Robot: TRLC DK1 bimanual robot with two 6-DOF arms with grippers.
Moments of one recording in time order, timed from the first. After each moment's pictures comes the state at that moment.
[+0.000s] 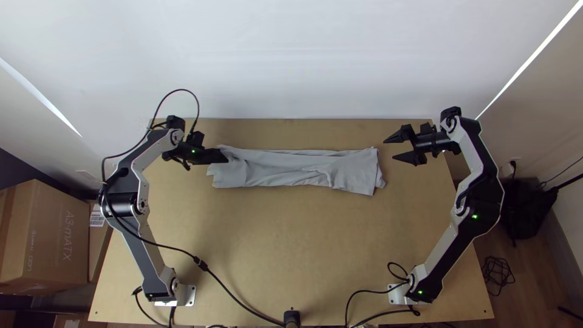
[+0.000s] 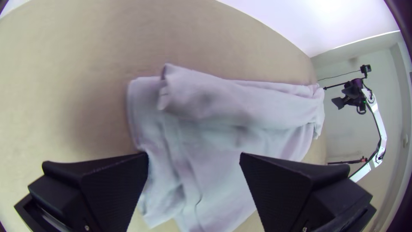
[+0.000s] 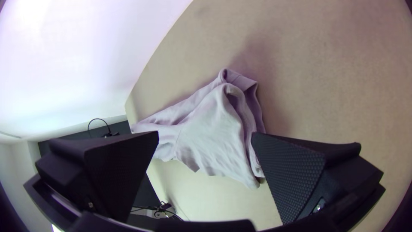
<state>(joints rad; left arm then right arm) 0.09 2.11 1.62 -0.78 0.59 0.18 -0.24 2.07 1.80 -1.11 -0.82 0.23</state>
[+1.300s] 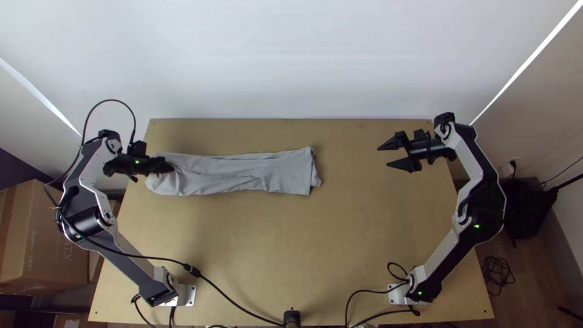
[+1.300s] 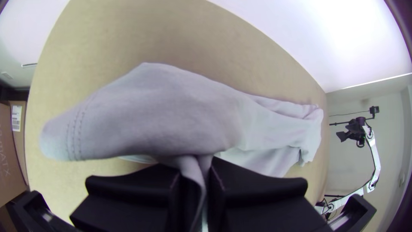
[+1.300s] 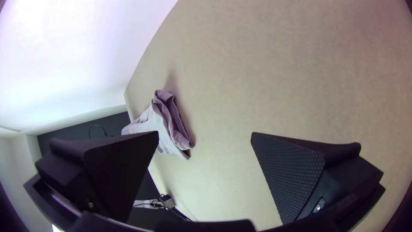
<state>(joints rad) 0.49 1.96 1.56 -0.99 0.57 0.37 -0.20 1.97 1.64 -1.08 -0.83 0.24</state>
